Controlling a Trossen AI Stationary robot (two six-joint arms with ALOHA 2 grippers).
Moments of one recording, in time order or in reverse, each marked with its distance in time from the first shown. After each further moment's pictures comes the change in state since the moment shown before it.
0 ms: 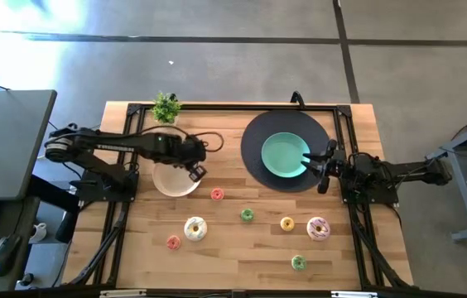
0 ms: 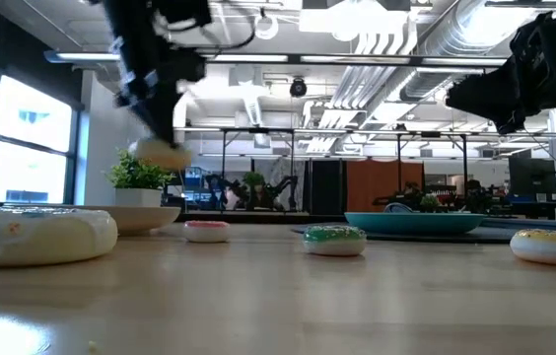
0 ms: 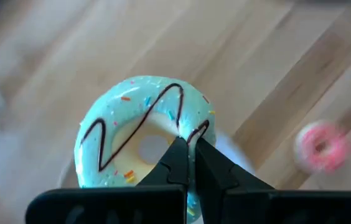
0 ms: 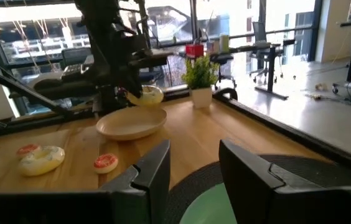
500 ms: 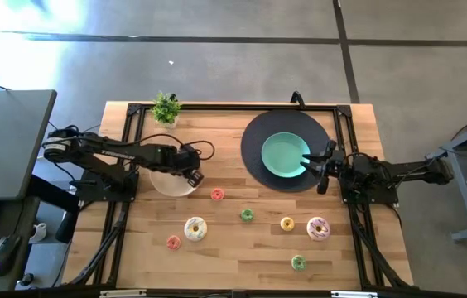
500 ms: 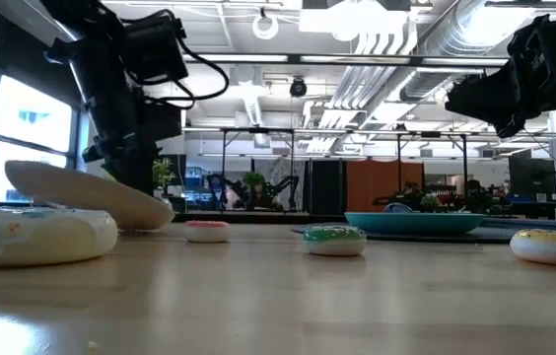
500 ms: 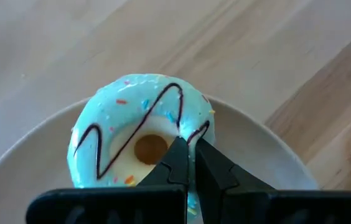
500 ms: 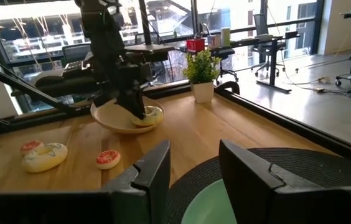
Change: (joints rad) left arm 0.000 -0.016 -0.292 0.333 0.037 -0.118; right arm 0.000 0.027 0.000 0.001 -0.002 0.019
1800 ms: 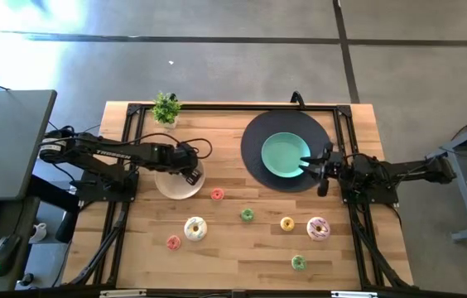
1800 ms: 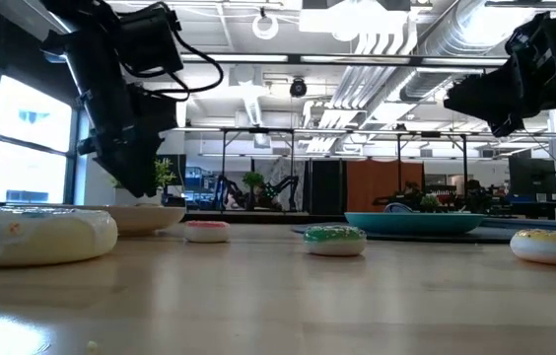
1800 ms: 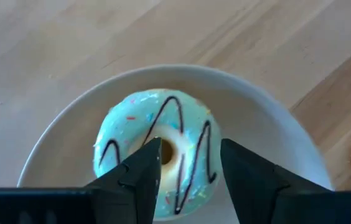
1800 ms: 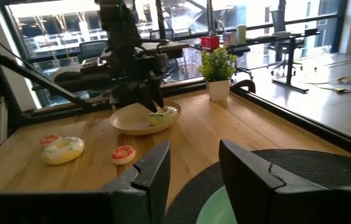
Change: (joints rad) left arm 0.000 -0.047 0.010 -0.060 -0.030 -0.024; right arm 0.000 0.054 0.000 0.059 -0.081 -0.001
